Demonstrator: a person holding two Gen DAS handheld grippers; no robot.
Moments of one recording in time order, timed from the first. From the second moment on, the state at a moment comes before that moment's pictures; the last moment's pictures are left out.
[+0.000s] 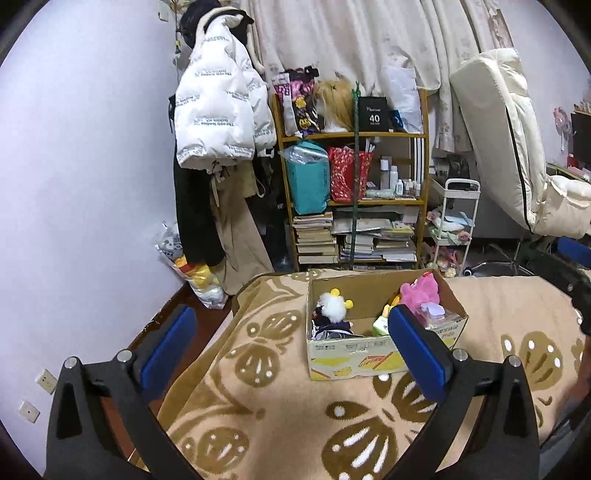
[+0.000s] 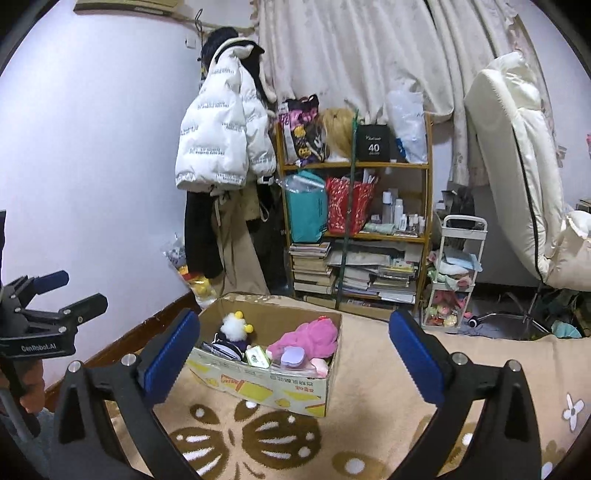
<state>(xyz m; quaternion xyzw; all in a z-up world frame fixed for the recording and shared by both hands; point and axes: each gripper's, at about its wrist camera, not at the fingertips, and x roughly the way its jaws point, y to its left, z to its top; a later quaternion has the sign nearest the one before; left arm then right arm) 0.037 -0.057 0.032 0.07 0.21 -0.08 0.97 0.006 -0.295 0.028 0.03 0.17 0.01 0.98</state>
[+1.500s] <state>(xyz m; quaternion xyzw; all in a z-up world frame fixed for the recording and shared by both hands) -0.012 -0.036 0.009 0.07 0.20 -0.03 0.98 -0.034 -0.321 -0.001 0.07 0.20 -0.06 0.98</state>
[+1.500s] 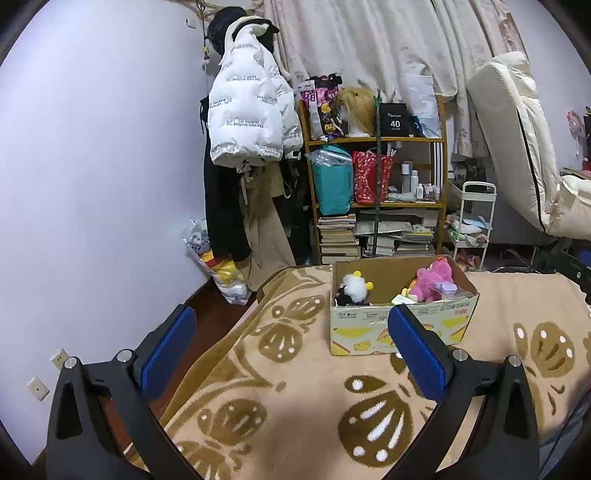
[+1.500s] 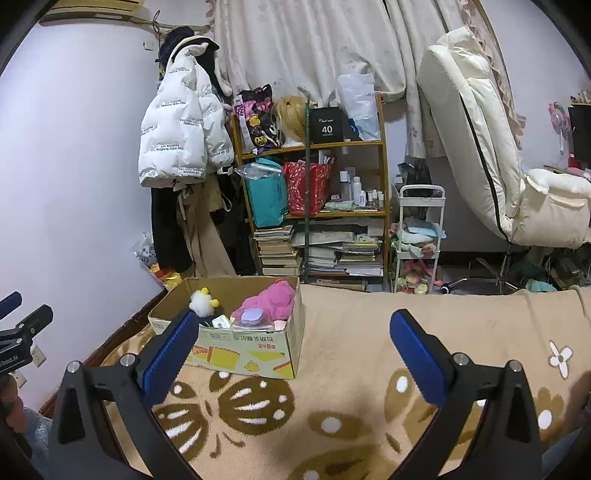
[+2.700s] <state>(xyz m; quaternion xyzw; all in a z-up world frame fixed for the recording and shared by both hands) -0.005 -0.038 -0.004 0.07 0.22 -0.02 0.97 -0.023 -0.329 -0.006 0.09 0.20 -0.07 0.97</state>
